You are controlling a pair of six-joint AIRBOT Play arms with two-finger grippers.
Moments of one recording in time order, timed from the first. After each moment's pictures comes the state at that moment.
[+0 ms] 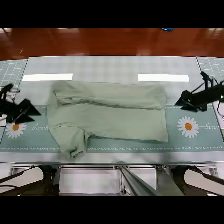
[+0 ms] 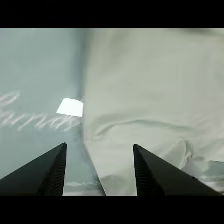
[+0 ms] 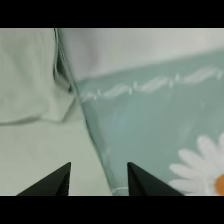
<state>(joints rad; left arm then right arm) 0.60 -1.29 0.91 1.15 -1.45 -1.36 -0.34 -1.28 0.93 -1.14 1.21 1.47</state>
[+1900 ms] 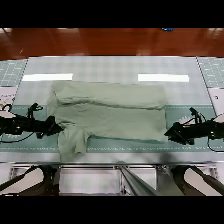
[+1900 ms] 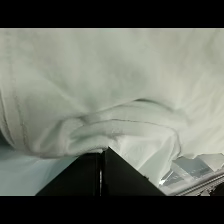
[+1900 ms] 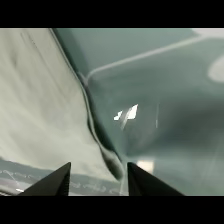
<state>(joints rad) 0.43 -1.23 0.51 0.93 -1.15 -1.26 -0.44 -1.11 0.47 -1.02 1.26 1.35</state>
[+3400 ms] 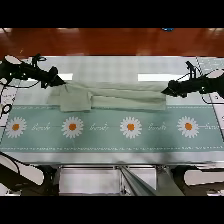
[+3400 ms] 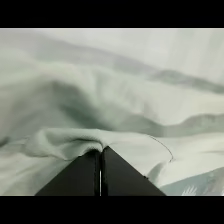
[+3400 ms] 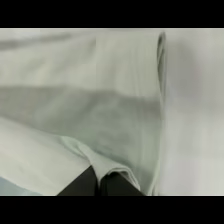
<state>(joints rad) 0.23 -1.87 1.58 0.84 -1.26 -1.43 -0.25 -1.59 1.18 -0.86 1.08 1.20</state>
